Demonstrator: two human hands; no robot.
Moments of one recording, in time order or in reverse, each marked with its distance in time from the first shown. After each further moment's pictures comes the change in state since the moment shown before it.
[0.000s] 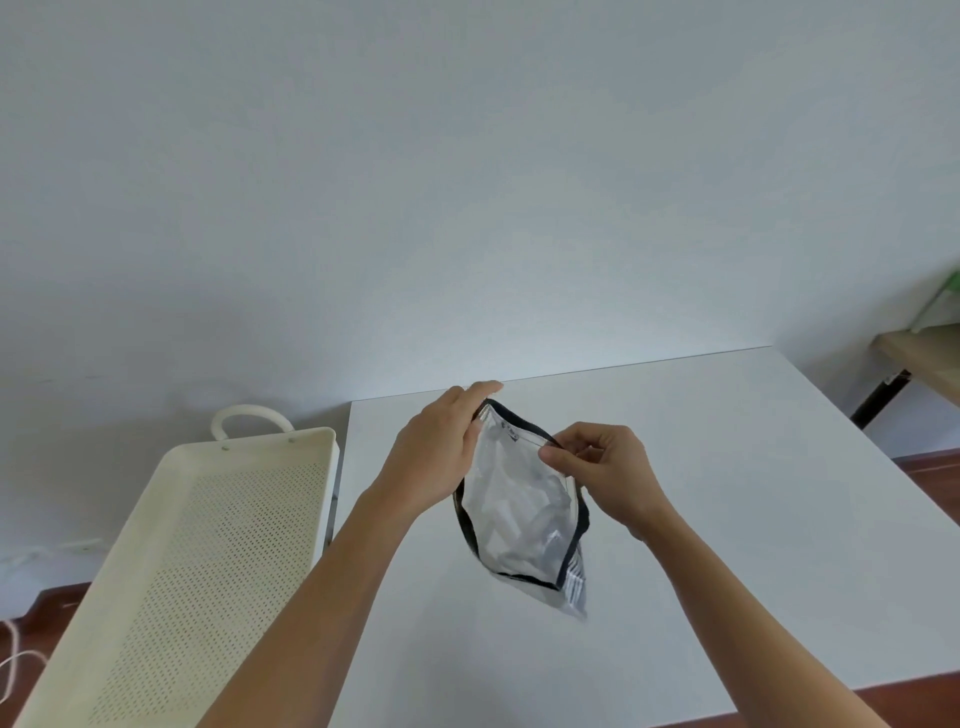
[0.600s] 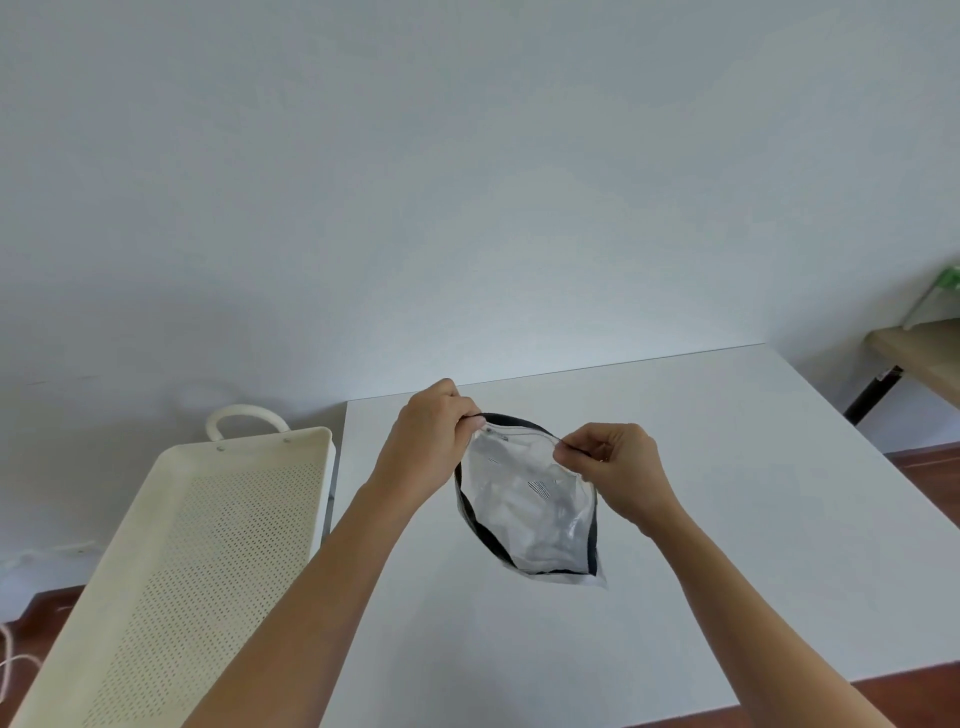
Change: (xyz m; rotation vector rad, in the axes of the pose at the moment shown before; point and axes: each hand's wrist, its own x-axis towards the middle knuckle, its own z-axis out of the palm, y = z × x) left_hand 0.007 -0.002 -0.003 -0.026 0.068 -0.051; right_hand -0.001 0.006 -0.012 -0.145 0.087 0.033
